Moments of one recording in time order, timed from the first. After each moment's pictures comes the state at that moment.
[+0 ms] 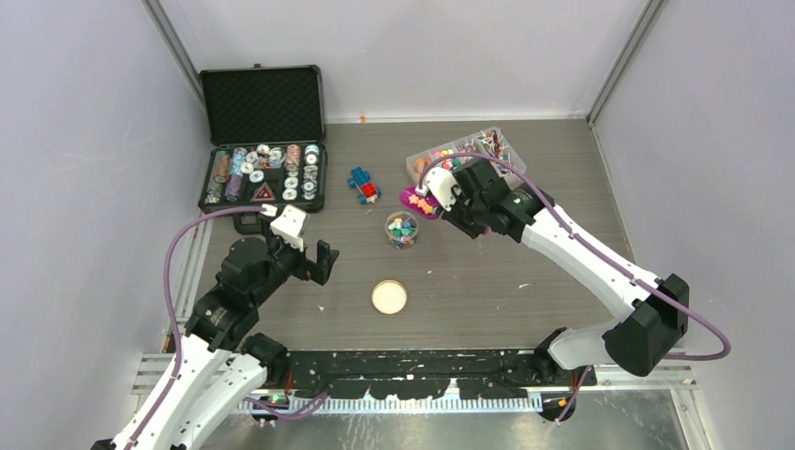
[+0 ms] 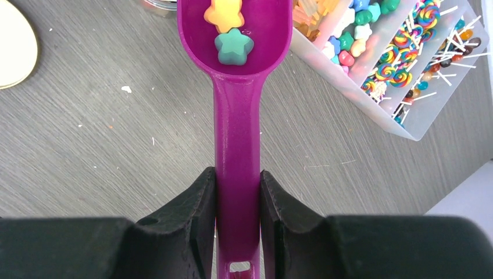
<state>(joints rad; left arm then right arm) -0.50 0.51 0.68 -0.47 0.02 0.00 0.64 1.35 1.26 -0.79 0.08 -0.45</state>
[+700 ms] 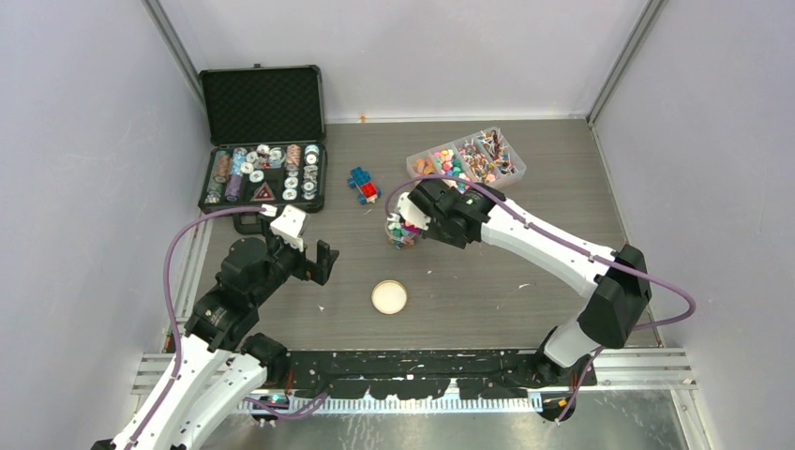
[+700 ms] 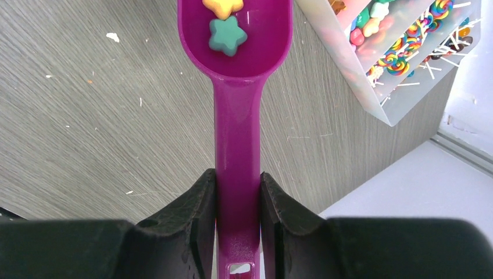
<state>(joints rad) -0.50 0.51 0.68 -0.47 0.02 0.00 0.84 1.55 1.40 -1.00 0.33 -0.48</state>
